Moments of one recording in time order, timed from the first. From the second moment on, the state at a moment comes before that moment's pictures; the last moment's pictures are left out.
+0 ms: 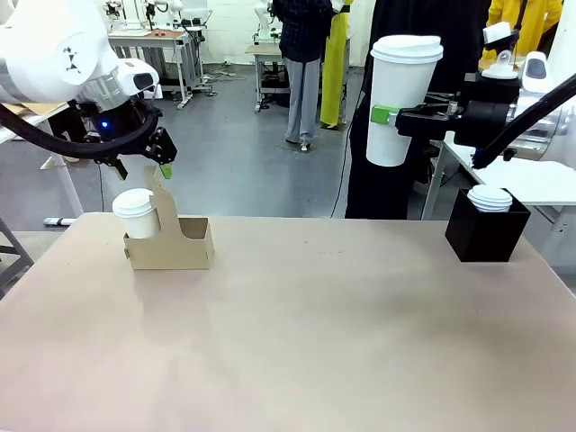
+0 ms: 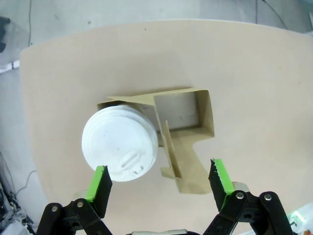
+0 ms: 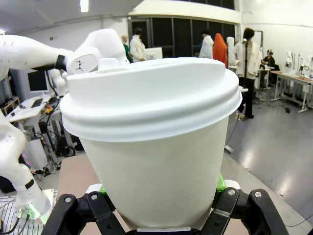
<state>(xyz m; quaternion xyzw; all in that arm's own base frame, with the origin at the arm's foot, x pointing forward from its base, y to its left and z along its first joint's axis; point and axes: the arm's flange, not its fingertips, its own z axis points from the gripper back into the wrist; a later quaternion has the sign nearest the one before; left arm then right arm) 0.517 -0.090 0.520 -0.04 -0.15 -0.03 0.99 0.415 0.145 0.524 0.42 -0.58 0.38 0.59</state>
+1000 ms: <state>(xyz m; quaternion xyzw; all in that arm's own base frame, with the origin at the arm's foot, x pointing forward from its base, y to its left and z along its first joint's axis) 0.544 -0.105 0.508 -0.01 -0.14 0.01 0.99 0.415 0.145 0.524 0.42 -0.58 0.38 0.59</state>
